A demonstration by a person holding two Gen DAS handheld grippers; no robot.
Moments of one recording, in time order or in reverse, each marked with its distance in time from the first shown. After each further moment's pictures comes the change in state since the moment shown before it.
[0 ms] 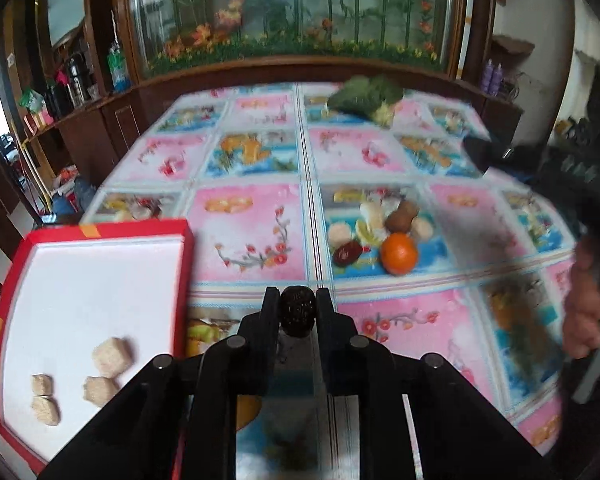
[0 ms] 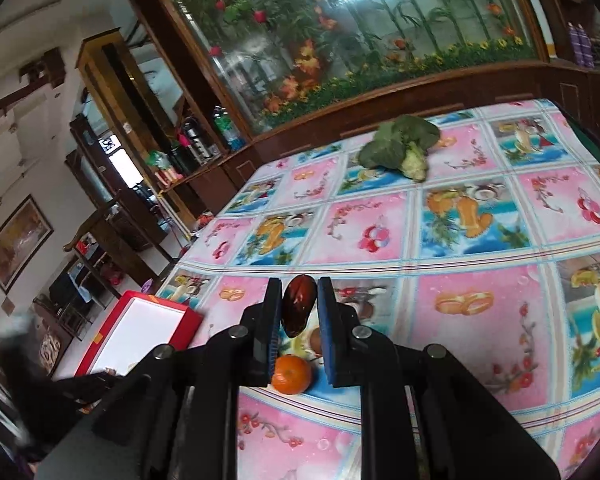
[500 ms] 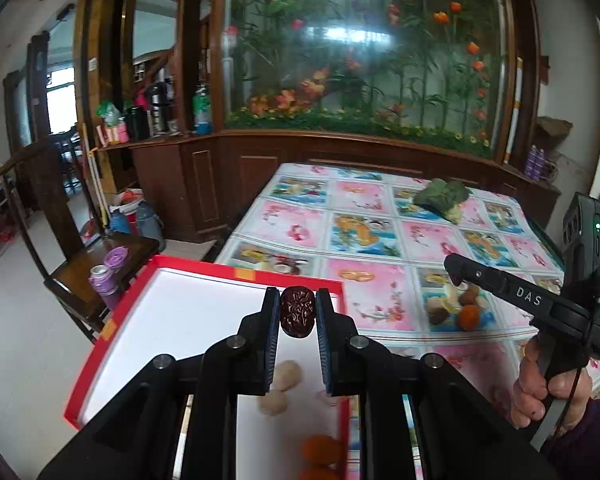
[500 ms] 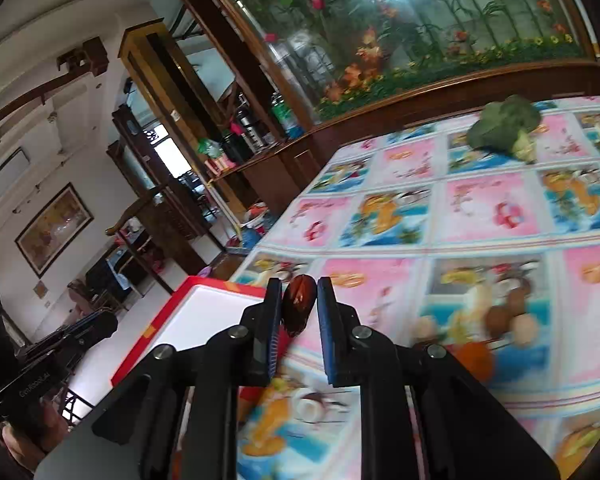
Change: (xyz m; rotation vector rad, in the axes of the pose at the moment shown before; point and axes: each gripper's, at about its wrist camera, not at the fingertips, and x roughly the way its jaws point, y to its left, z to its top) left arm -0.087 0.108 -0.008 -0.157 -0.238 0.167; right arm 0.056 0.109 -0.034 -0.033 0.020 0.167
